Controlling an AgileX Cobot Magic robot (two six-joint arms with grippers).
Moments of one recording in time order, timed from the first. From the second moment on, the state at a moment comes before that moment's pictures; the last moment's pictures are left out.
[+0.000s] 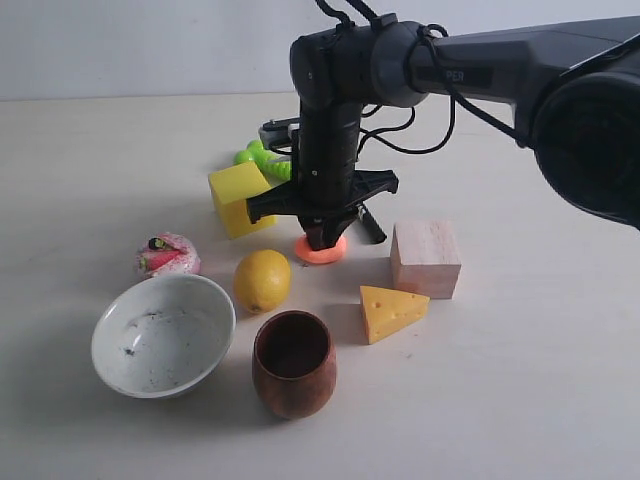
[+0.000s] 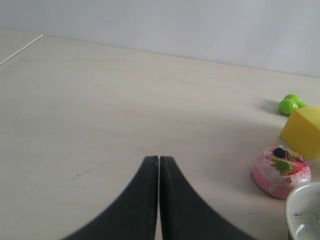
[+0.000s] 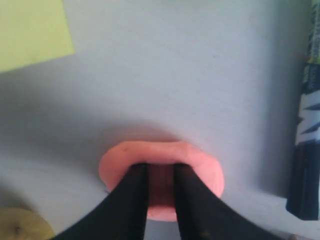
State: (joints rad) left arm 0.02 0.01 0.00 0.10 0.37 -0.22; right arm 0.62 2.40 -1.89 0.07 1.14 0.28
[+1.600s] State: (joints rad) left arm 0.02 0.01 0.00 0.10 0.37 -0.22; right arm 0.63 2.34 -1.88 0.06 1.11 0.31
